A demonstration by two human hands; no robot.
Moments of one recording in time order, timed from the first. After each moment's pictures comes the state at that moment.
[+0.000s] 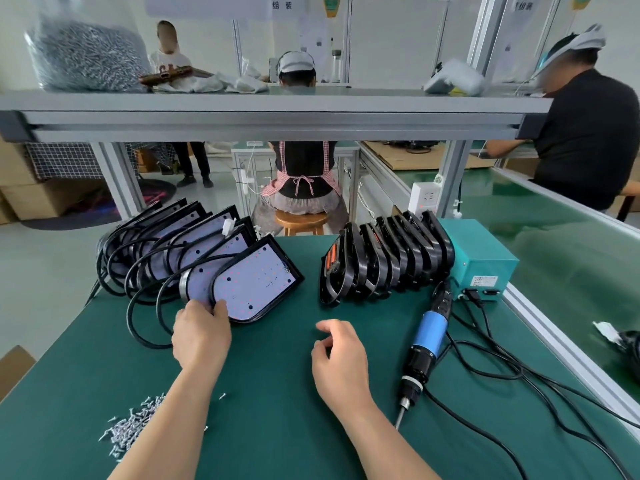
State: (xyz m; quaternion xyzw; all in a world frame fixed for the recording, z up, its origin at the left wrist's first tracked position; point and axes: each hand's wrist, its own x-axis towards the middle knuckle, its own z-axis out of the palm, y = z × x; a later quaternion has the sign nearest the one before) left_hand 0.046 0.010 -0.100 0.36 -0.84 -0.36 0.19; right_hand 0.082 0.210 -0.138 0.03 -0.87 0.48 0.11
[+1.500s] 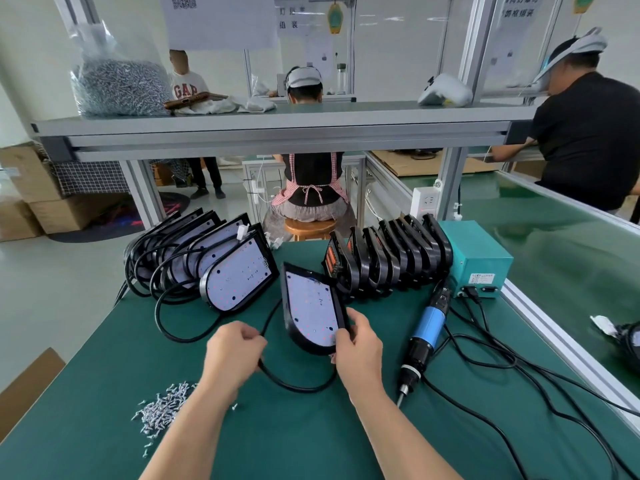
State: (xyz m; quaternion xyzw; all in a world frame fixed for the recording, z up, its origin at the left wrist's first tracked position) left_hand 0.113 0.039 -0.081 0.23 -0.86 -0.45 0.08; right_hand 0.089 0.218 -0.121 -0.09 -0.77 0.63 0.08
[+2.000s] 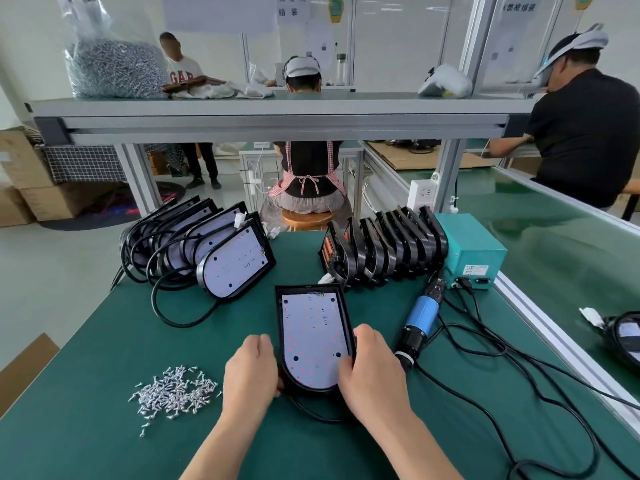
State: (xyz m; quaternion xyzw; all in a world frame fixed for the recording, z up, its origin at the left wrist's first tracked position) left_hand 0.148 0.082 -0.107 0.24 -0.83 -0.50 0.11; right_hand 0.153 0.253 -0.101 0.00 -0.95 0.32 0.06
